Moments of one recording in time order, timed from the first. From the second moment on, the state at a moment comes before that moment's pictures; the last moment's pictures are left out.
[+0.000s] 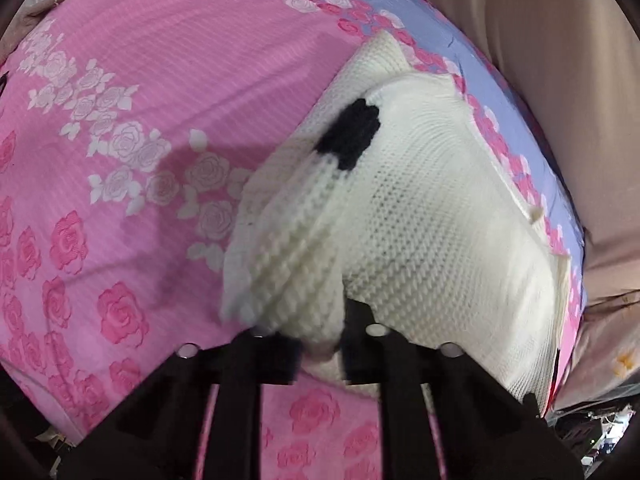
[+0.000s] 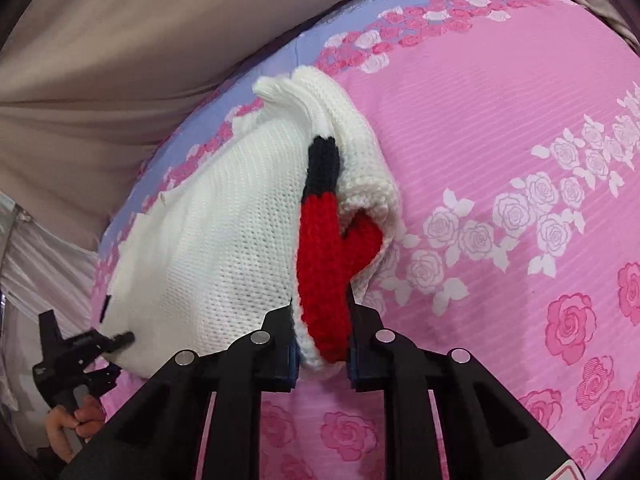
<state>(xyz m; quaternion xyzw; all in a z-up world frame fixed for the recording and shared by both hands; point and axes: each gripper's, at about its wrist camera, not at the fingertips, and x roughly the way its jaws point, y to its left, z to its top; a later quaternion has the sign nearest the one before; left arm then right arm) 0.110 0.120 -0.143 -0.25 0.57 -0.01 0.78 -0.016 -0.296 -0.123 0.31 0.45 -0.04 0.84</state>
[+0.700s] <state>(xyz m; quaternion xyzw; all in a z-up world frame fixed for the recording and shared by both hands) 0.017 0.134 -0.148 -0.23 0.61 0.02 0.76 -0.093 -0.219 -0.055 0.03 0.49 -0.03 0.87</state>
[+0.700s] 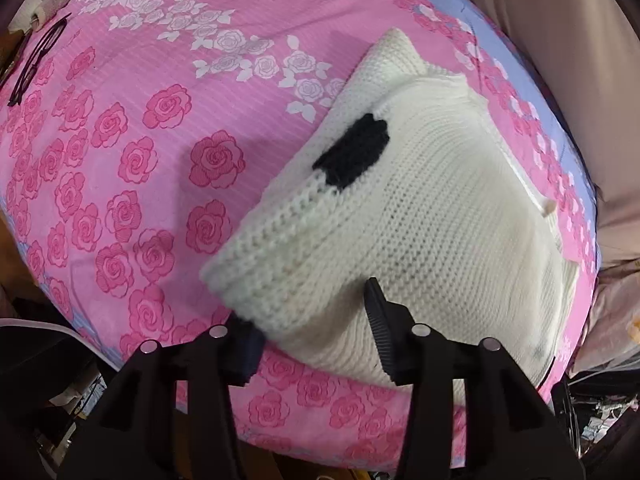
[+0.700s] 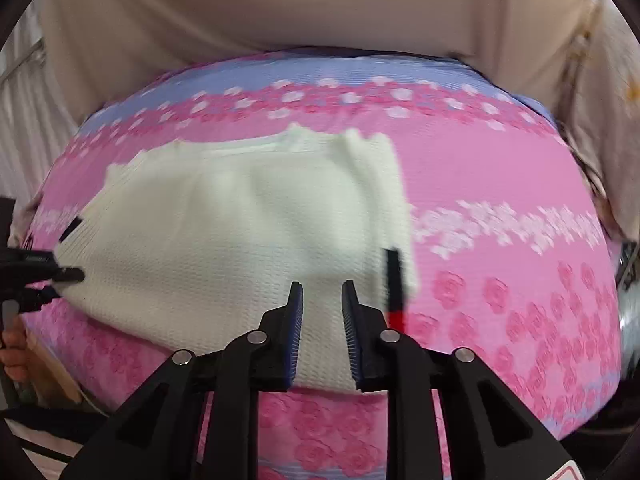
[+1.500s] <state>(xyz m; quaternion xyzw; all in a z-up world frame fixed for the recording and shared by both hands) 0.030 0.106 -0.119 -0.22 0.58 -0.03 0.79 -0.011 -0.132 -0.135 0.02 0.58 0.06 0.81</state>
